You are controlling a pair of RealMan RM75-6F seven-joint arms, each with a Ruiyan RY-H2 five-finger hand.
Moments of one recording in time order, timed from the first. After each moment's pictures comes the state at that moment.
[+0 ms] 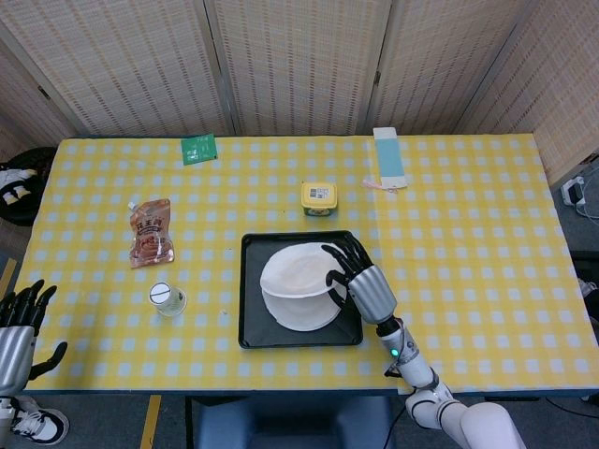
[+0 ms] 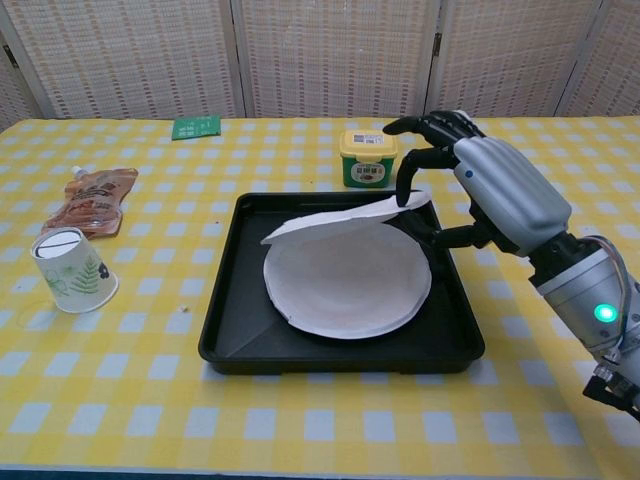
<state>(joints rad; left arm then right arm) -0.06 -1.06 -0.02 -1.74 1.47 1.48 0.17 0.60 -2.15 0.08 -0.46 -1.64 1.60 0.41</state>
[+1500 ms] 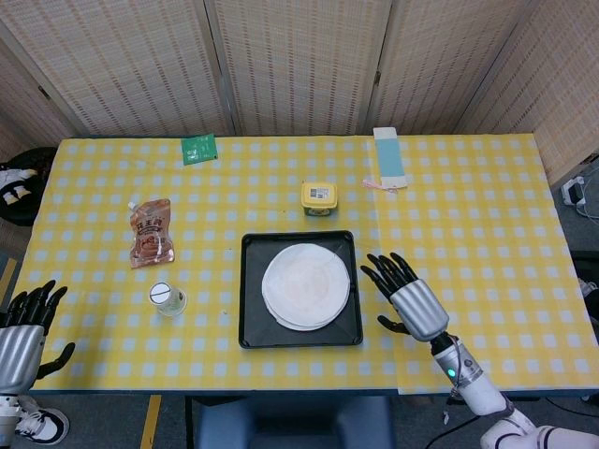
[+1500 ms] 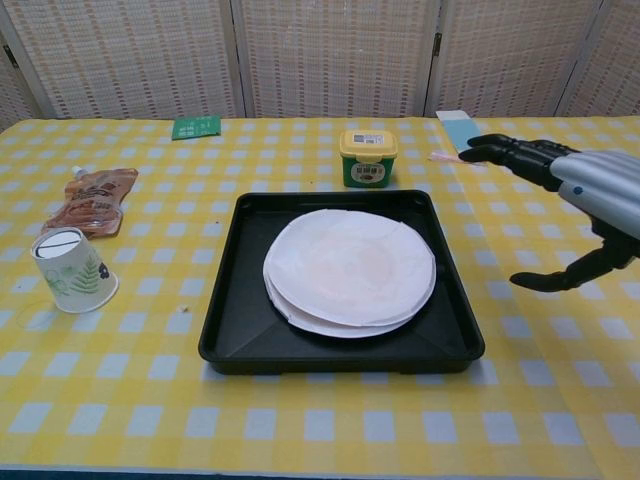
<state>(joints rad) -0.07 -1.07 -0.02 -1.73 1.49 1.46 0.17 0.45 -1.48 -0.05 -1.38 -1.61 1.39 -0.06</state>
